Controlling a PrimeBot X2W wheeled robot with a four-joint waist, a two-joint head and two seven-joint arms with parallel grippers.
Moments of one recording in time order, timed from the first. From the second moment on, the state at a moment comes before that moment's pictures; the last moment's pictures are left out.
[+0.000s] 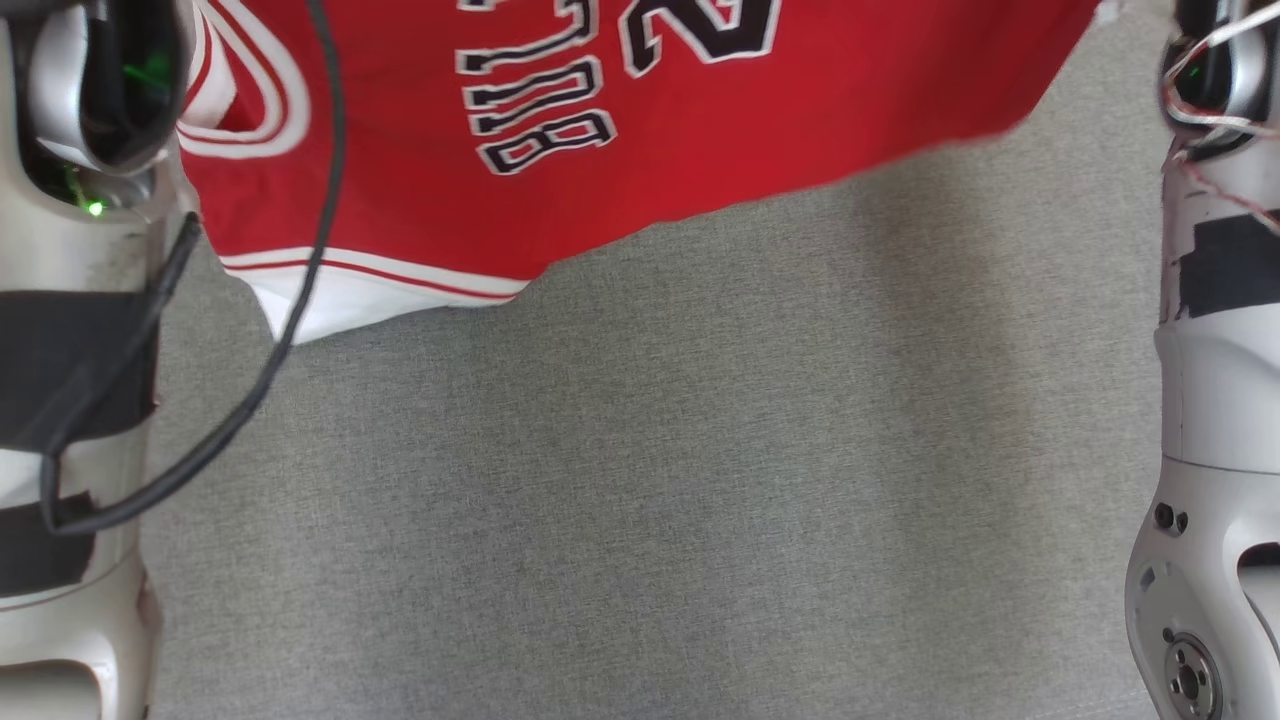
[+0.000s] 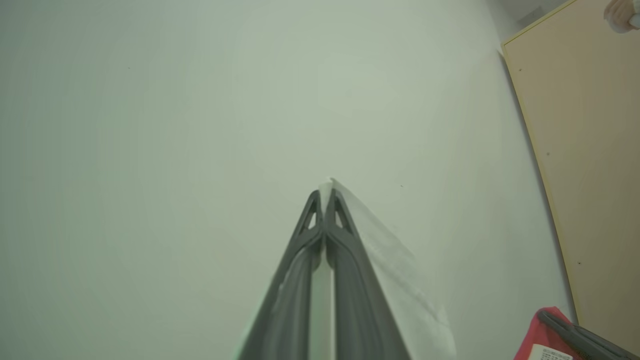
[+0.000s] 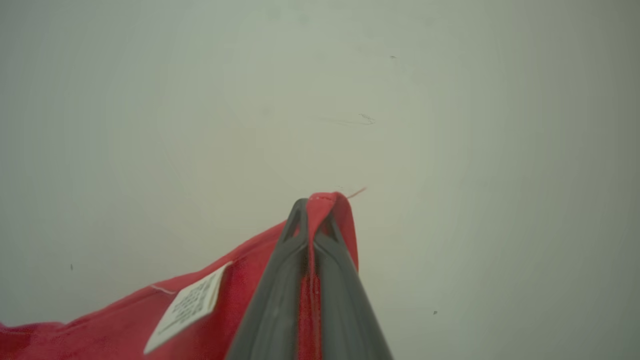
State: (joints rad) left arm -1.26 0.25 -0.24 0.11 -0.47 -0.13 -0.26; right arm -1.18 -0.17 -0.05 0.42 0.04 0.13 -0.26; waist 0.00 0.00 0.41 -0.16
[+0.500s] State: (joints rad) left arm -1.10 0.27 -0.33 -0.03 -0.57 -0.13 -0.26; right arm -1.01 -0.21 -0.09 0.34 0.07 0.13 -0.26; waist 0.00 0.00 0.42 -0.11
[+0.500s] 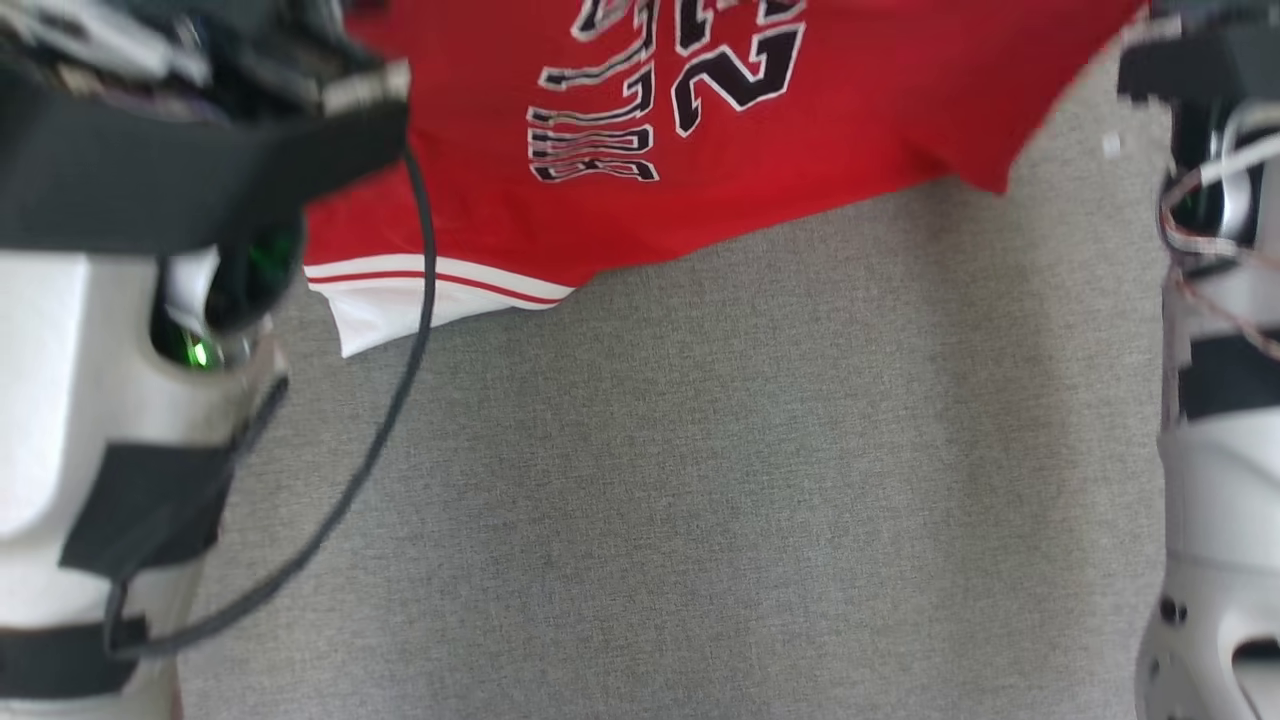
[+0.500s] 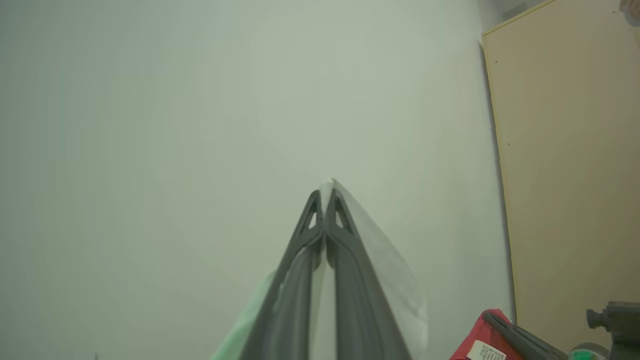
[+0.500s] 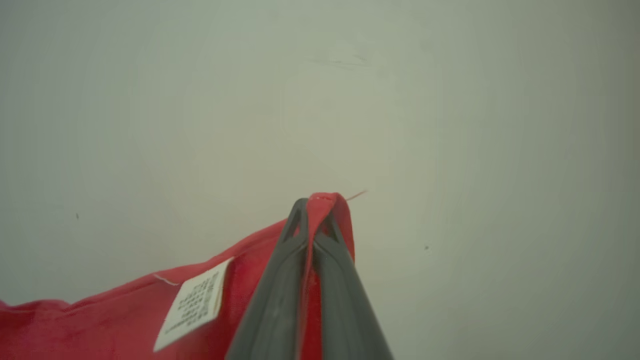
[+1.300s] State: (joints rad) left arm -0.55 0.28 -0.34 -0.24 -0.67 -0.13 -0.26; right arm -0.35 -0.10 -0.36 -0.13 0.14 0.13 -0.01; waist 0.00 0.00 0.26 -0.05
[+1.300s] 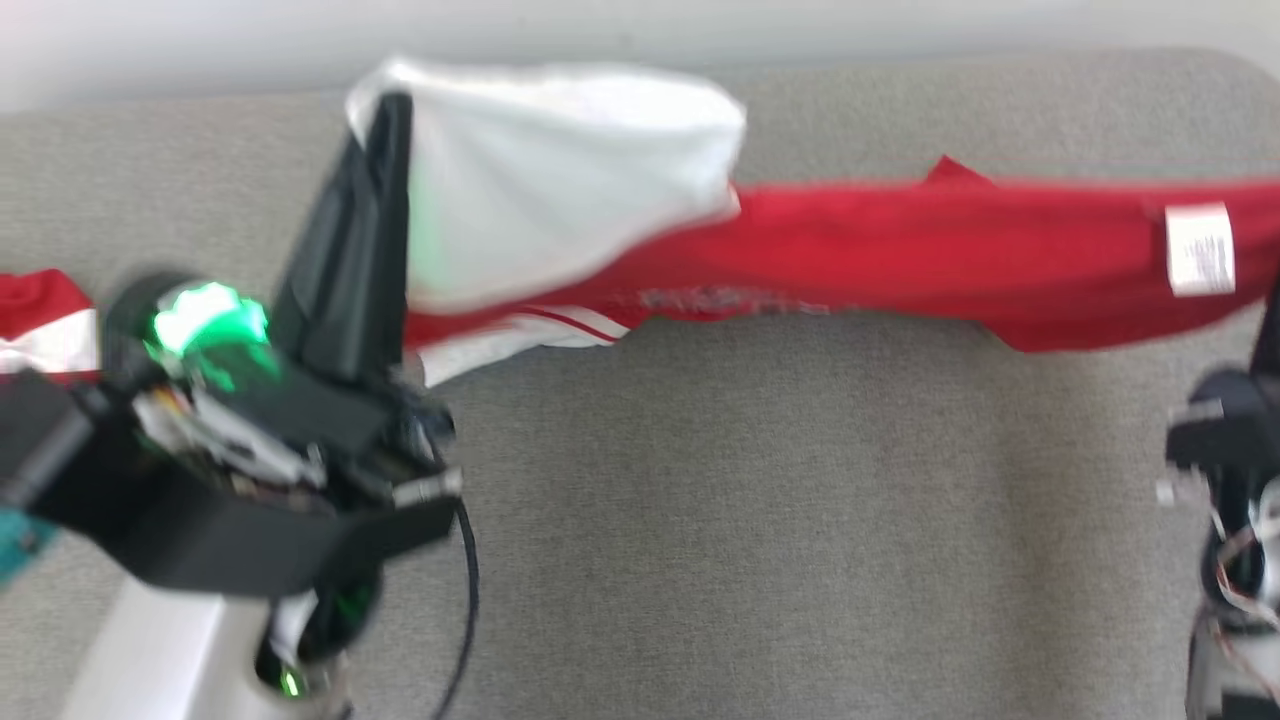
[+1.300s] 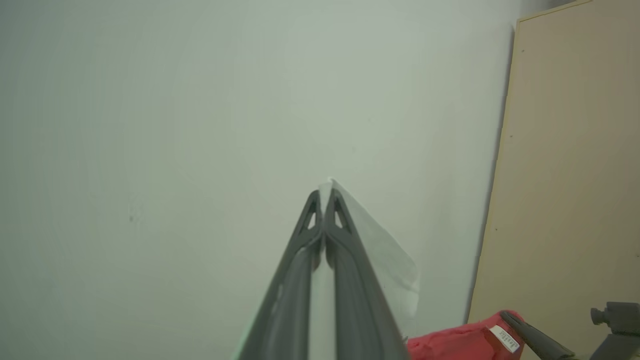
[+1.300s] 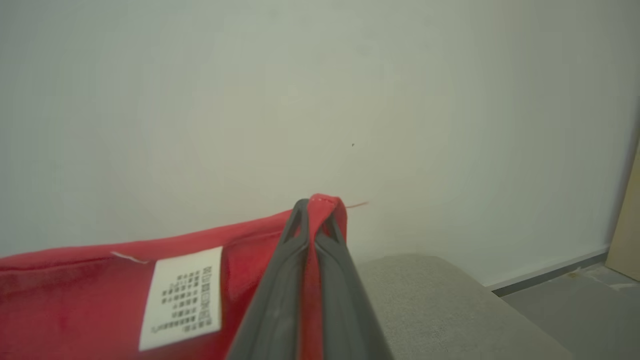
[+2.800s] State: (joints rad) left arm 0.15 0.58 -0.55 -0.27 -1.36 0.06 0.21; right arm 0.21 -0.05 -0.48 -0.11 0.37 0.13 0.67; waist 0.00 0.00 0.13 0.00
